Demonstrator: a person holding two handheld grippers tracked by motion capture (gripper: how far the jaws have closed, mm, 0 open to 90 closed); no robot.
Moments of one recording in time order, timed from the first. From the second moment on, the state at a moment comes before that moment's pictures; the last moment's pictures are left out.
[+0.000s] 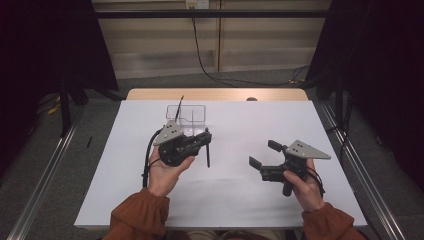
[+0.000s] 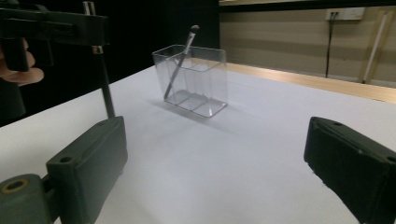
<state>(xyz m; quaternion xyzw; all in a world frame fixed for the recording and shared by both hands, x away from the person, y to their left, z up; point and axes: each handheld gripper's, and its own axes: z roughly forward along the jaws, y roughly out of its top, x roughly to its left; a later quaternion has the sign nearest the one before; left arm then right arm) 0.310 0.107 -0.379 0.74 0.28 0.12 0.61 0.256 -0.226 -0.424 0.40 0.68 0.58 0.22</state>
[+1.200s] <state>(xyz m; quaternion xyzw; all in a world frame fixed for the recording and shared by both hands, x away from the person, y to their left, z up) 0.326 0.165 -0.359 0.72 0.31 0.17 0.60 0.220 -0.294 -0.441 0.41 0.67 0.55 0.28</state>
